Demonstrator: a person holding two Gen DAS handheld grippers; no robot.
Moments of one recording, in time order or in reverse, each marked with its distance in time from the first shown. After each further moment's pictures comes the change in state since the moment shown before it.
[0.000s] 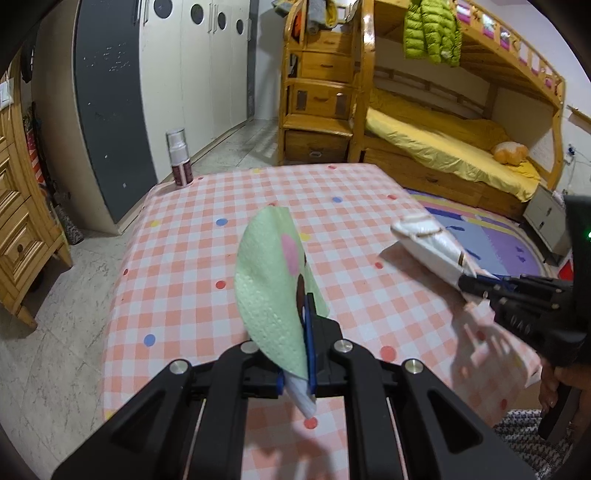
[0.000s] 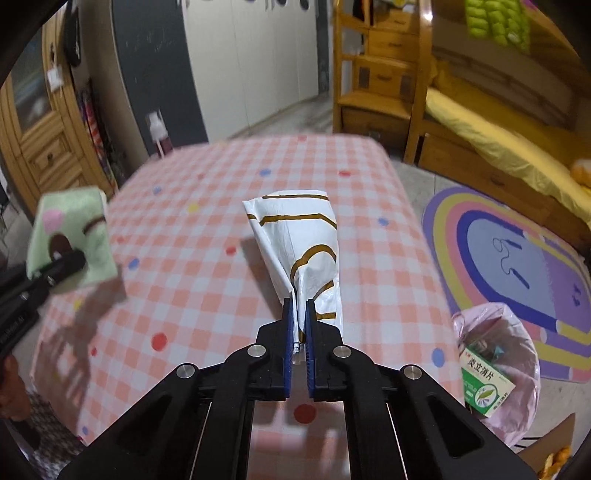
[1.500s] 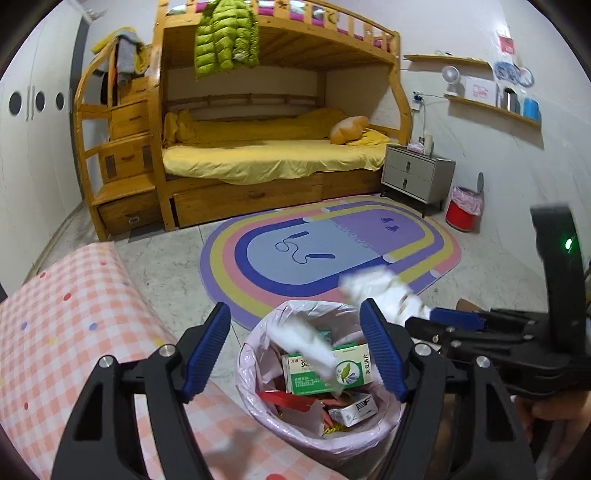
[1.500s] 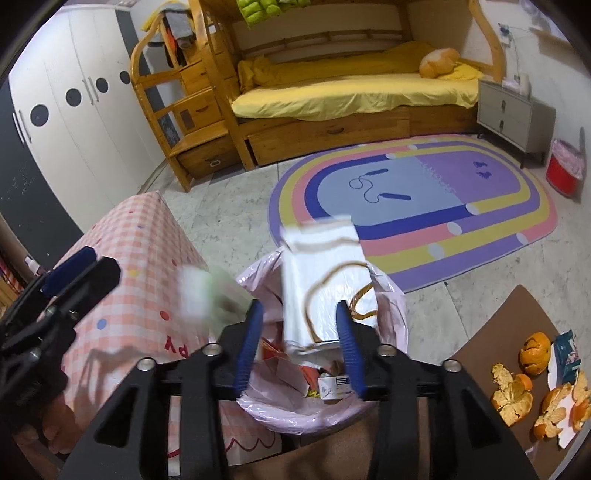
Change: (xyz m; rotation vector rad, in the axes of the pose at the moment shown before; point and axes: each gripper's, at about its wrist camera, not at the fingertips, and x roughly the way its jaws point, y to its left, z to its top) left arm 0.064 -0.316 0.000 0.388 -0.136 -0.459; right arm -0.081 -0.250 -0.120 0.532 -0.098 -0.264
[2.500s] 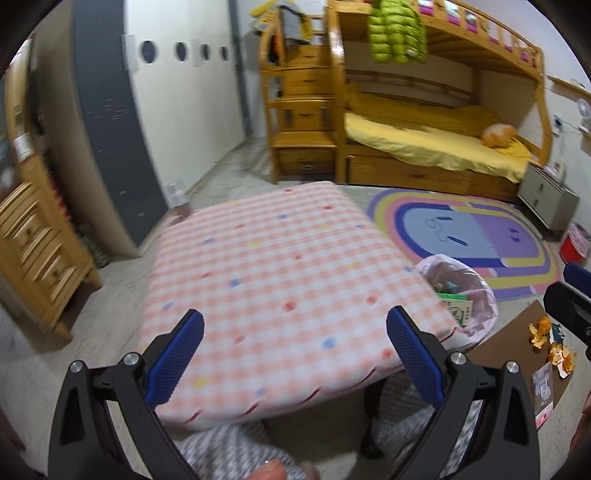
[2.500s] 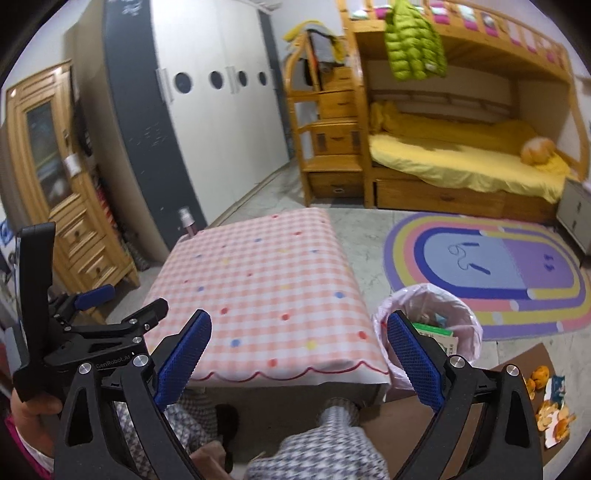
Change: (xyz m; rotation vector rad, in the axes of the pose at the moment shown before) left arm -0.286 0.084 -0.044 -0.288 0.151 0.571; right arm -0.219 0.182 -0.050 -0.358 -0.114 0.296
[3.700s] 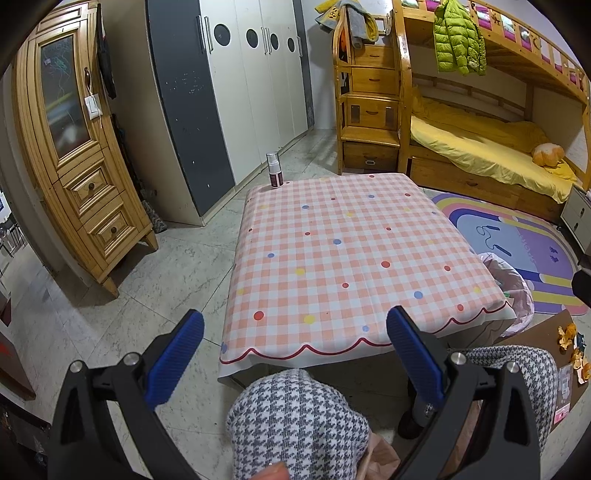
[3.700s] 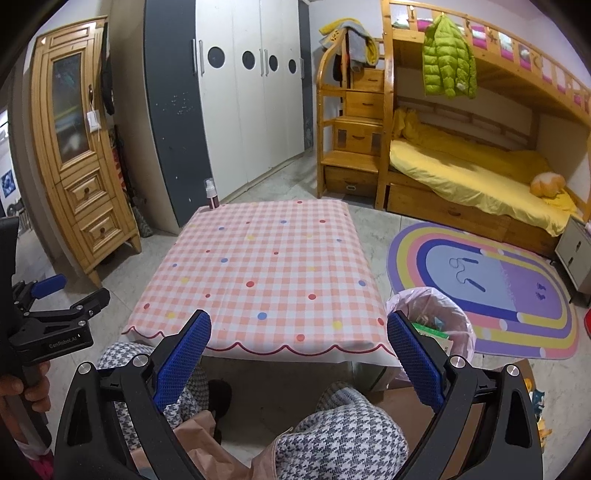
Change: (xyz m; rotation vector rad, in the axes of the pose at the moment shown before) left arm -0.055 0.087 -0.053 -0.116 0.035 0.162; right arm -0.016 0.049 -0.018 -0.128 0.042 -0.028
